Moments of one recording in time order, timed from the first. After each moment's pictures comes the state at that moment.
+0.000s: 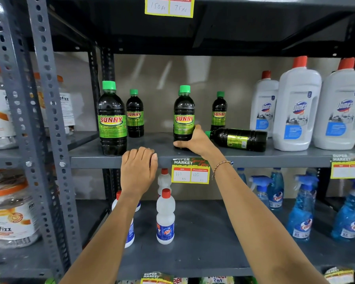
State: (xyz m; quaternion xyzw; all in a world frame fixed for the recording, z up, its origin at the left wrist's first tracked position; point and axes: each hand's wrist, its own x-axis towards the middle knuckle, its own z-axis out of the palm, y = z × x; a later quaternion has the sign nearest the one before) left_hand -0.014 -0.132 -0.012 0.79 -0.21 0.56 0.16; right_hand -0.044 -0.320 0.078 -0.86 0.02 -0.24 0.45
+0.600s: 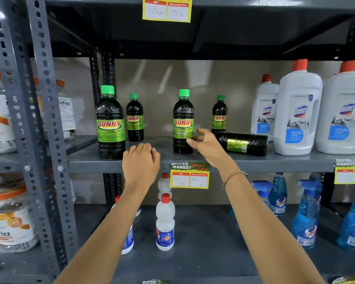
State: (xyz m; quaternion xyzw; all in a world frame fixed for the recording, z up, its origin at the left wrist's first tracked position) left_hand -0.027 -0.150 0.023 0.83 -0.14 0.51 0.20; right_hand -0.065 -0.337 0.079 -0.78 0.00 -0.21 0.59
